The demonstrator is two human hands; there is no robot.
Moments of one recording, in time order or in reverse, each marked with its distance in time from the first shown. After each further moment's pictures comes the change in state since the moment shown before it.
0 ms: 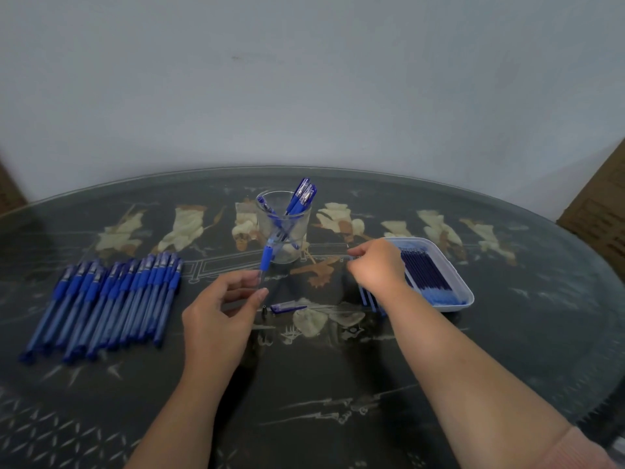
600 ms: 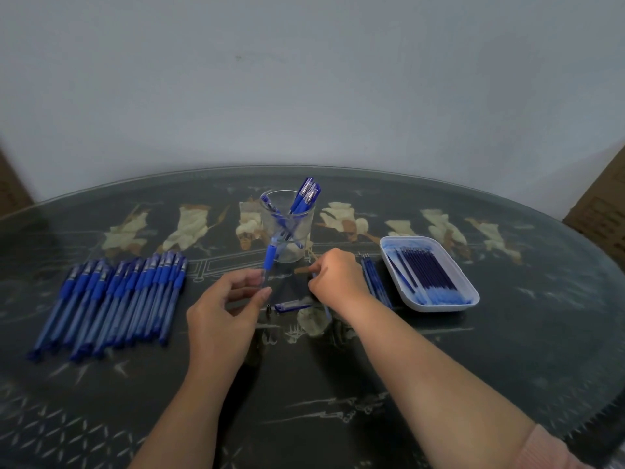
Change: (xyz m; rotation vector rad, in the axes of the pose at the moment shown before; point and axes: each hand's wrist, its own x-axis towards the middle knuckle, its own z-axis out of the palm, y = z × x) left_hand 0.000 0.002 0.001 -0.004 0.014 -0.002; right_hand -0.024 -0.030 0.041 -0.092 -0.138 -0.187
